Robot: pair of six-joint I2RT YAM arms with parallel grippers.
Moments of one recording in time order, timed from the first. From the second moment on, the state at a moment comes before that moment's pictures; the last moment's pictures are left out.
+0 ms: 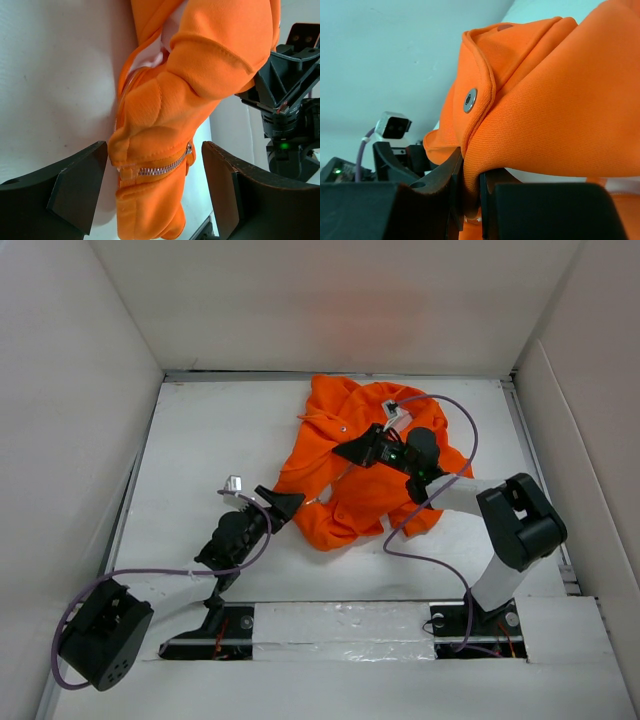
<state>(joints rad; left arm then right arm) -0.59 0.98 0.09 0.72 -0.09 -1.13 0.46 1.70 0.82 0.92 -0.58 0.84</state>
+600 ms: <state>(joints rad) -0.59 0.99 0.07 0.90 -0.02 -1.12 0.45 1.71 0.80 0.97 -0.64 0.89</state>
